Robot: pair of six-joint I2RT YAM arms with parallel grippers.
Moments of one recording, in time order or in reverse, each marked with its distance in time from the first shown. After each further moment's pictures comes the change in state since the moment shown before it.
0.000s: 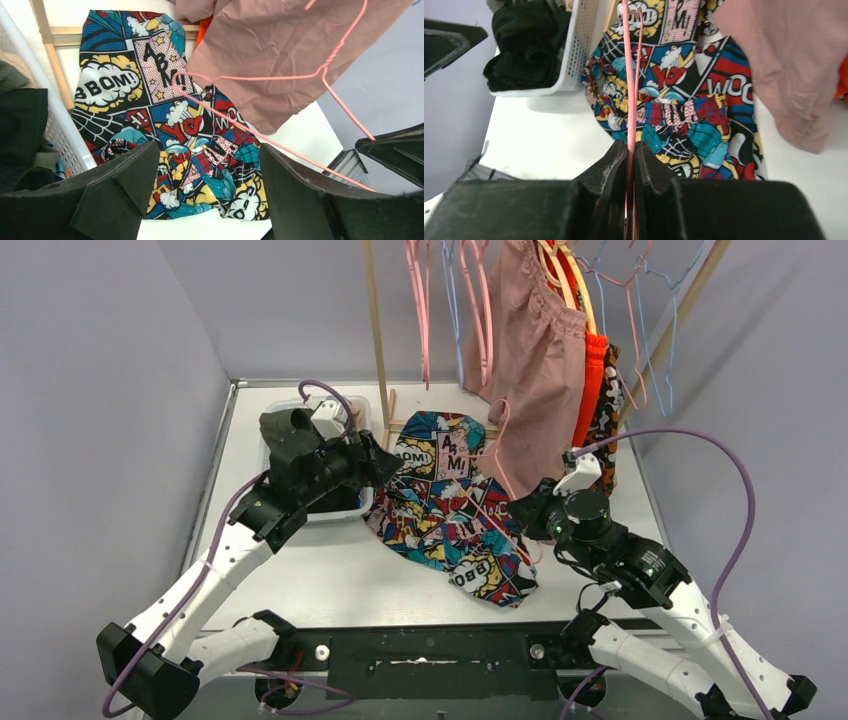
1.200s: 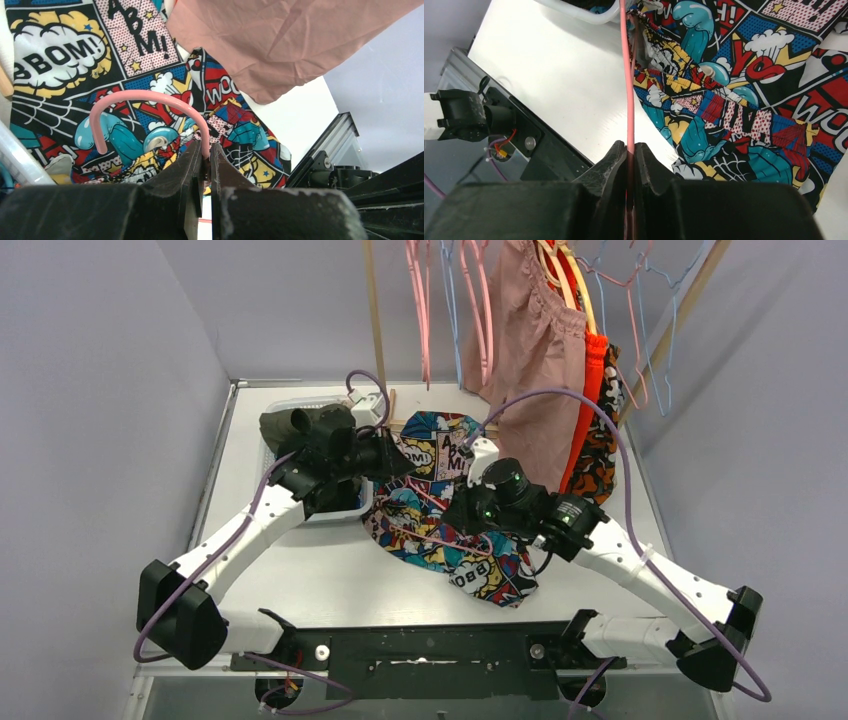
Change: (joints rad) left arm 0.006 0.270 0.090 -0.009 0.154 -0.002; right arm 0.122 0.423 0.169 0.074 -0.257 -0.212
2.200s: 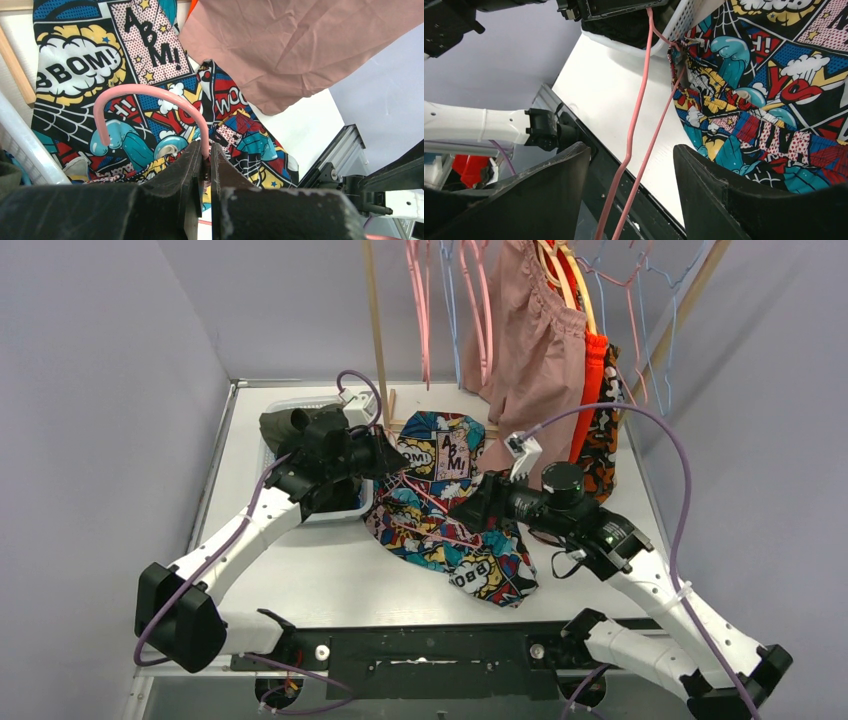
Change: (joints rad) left arm 0.025 -0.016 -0.027 0.059 -0.009 0.005; right arm -0.208 -0.275 -0.187 0.204 -0.282 0.123
